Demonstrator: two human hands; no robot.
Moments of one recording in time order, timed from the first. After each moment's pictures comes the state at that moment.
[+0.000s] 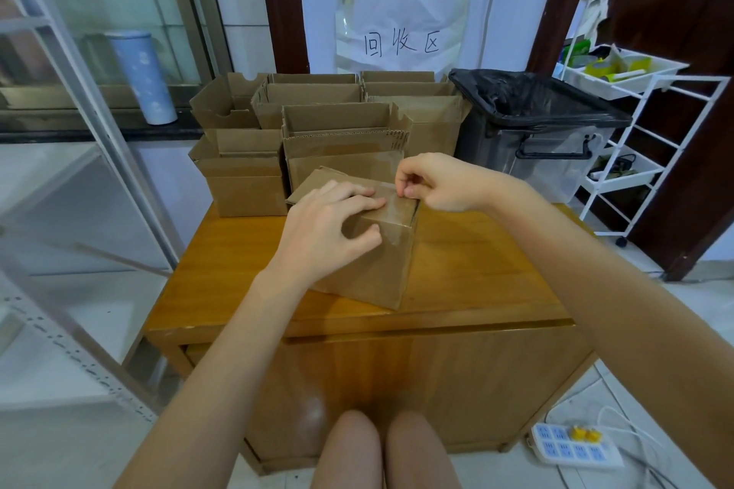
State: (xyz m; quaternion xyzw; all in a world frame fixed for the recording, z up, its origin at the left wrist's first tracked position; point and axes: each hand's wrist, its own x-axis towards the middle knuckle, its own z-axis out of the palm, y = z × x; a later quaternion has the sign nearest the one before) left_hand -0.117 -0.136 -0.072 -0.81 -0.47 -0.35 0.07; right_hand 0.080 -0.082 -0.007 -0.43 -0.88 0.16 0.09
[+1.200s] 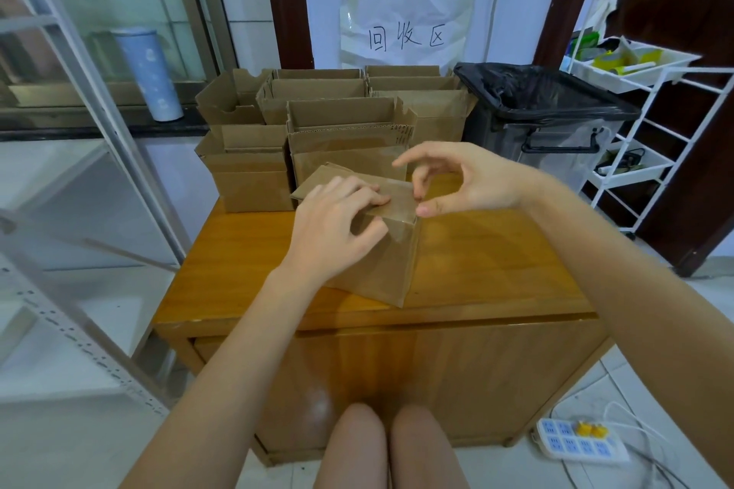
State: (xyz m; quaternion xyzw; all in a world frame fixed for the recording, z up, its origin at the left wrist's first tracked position) left_hand -0.110 -0.140 -0.074 -0.79 -0.48 -0.37 0.07; right_hand 0.105 -0.101 -0.003 -0.33 -0.88 0.30 0.20
